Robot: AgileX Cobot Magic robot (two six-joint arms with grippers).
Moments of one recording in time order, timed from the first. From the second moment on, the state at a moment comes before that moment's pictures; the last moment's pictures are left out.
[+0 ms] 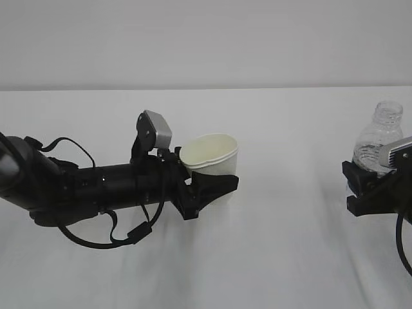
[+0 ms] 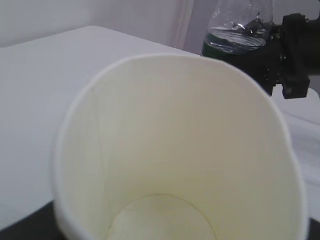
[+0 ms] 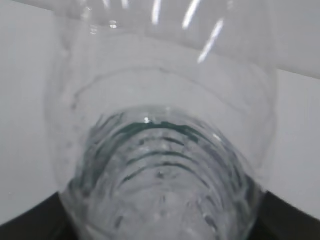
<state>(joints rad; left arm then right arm) -0.49 2.17 -0.91 0.84 -1.14 -0.49 0.04 1.82 -0.31 -0.15 -1.12 -0.21</state>
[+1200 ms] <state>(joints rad) -0.64 2.21 -1.09 0.99 -1.03 -0.63 0.04 1.82 -0.31 -0.13 -1.12 -0.31</state>
